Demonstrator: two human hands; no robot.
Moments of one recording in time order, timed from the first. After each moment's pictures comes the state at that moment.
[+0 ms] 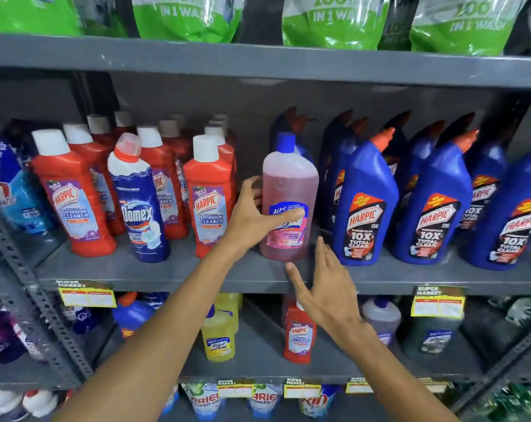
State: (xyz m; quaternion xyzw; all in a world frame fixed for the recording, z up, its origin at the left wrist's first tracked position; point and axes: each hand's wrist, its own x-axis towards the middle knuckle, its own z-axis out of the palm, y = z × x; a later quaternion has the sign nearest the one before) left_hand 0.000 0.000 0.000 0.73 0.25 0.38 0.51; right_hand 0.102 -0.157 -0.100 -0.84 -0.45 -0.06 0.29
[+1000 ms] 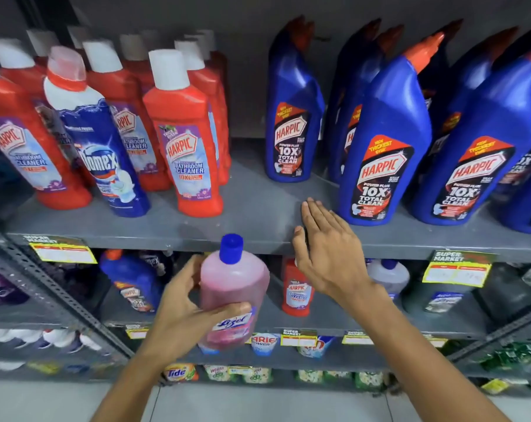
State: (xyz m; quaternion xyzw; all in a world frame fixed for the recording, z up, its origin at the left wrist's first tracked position) left_hand -0.132 -0.079 -0.132 0.71 0.36 0.32 0.52; right_hand 0.136 -0.146 -0.126 -0.79 -0.55 -0.18 0.18
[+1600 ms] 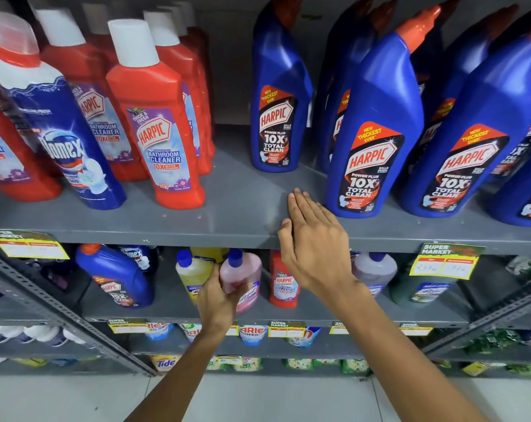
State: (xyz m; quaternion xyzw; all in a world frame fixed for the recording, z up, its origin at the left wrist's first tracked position) left_hand -0.035 -0.059 -0.278 0.66 0.52 0.34 0.42; right_hand 0.135 -0.145 -0.130 -0.80 -0.53 -0.20 0.20
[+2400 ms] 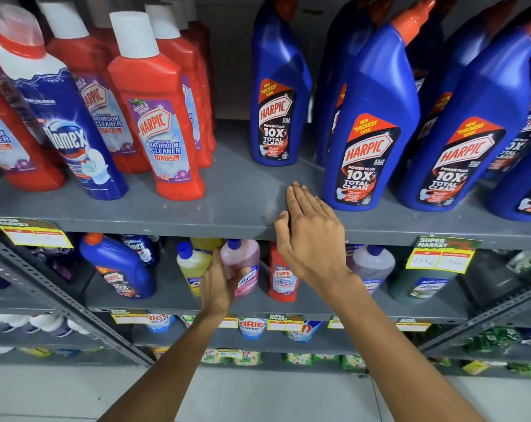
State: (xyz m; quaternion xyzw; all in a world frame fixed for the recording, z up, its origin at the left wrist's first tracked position) left_hand -0.027 -0.048 -0.277 0.71 0.49 0.34 0.38; right_hand 0.131 -0.146 -0.127 -0.80 -0.53 -0.20 0.21
